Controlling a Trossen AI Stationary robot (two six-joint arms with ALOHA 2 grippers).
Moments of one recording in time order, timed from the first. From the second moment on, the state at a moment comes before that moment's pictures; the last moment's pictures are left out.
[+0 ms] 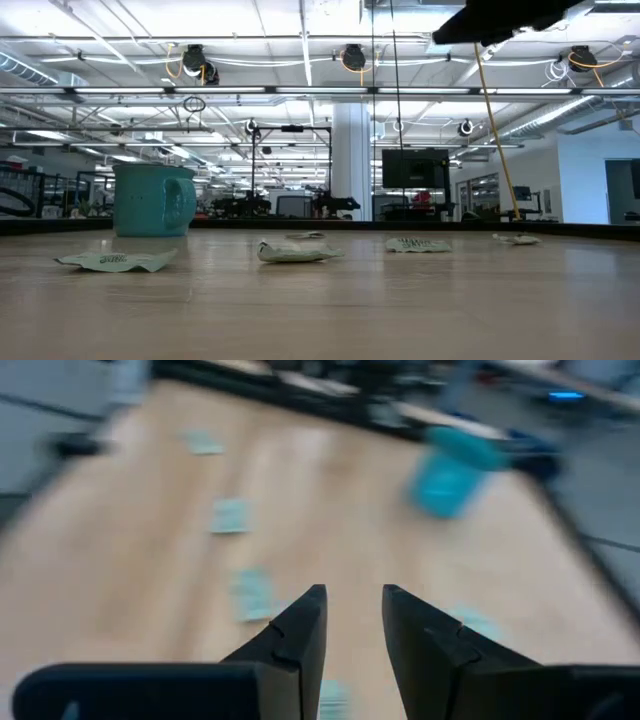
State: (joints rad) left arm -0.32 1.31 1.65 -1.40 -0.43 -0.41; right arm 0.55 1.23 0.71 0.00 0.60 0.05
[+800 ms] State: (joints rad) left arm -0.67 1.32 0.67 -0.41 0.20 -1.10; right arm 0.28 1.20 0.71 -0.02 0.68 -0.13
